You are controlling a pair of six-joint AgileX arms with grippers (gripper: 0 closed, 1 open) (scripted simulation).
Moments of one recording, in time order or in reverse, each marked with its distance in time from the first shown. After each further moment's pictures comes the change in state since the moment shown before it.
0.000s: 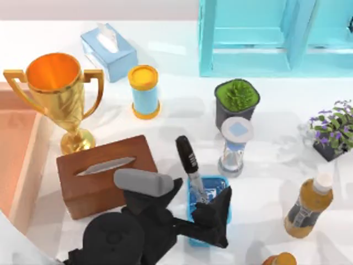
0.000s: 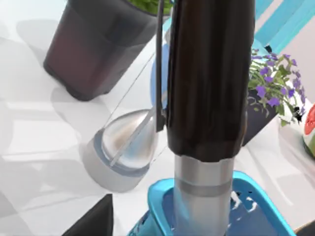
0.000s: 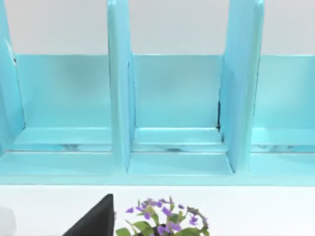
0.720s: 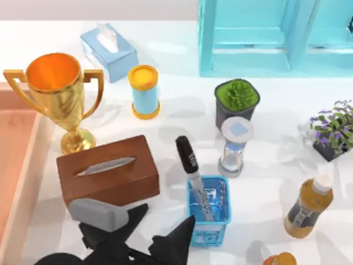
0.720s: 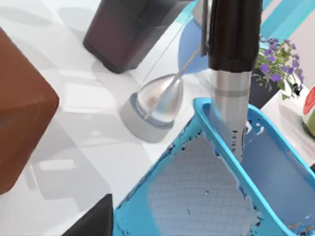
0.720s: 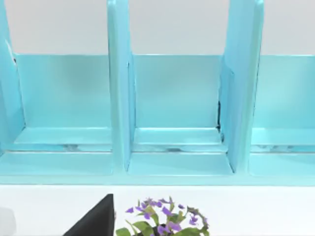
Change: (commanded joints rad) left arm -0.075 -0.158 -0.255 0.084 -0.077 -0.020; right arm 0.000 0.000 0.000 0.000 0.000 0.000
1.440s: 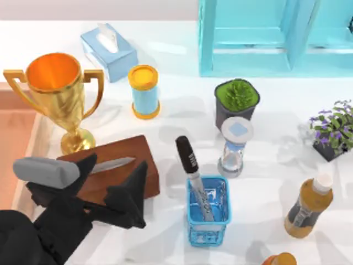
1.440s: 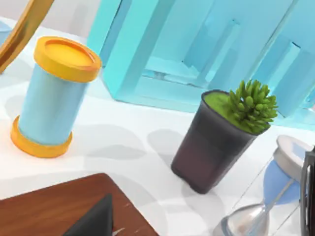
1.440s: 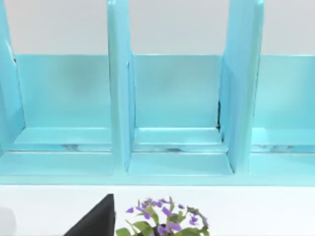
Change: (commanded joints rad) left arm 0.326 -0.508 0.013 -0.402 0.123 0.200; right arm 0.000 0.000 0.000 0.000 0.000 0.000
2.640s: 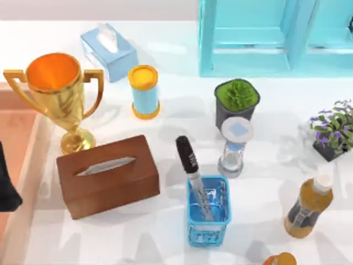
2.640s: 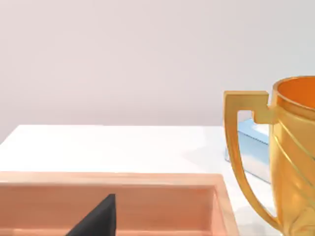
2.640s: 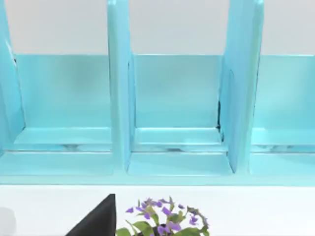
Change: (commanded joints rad) left arm 0.804 -1.080 -0.025 -0.949 0.269 0.449; right arm 0.000 0.000 0.000 0.000 0.000 0.000
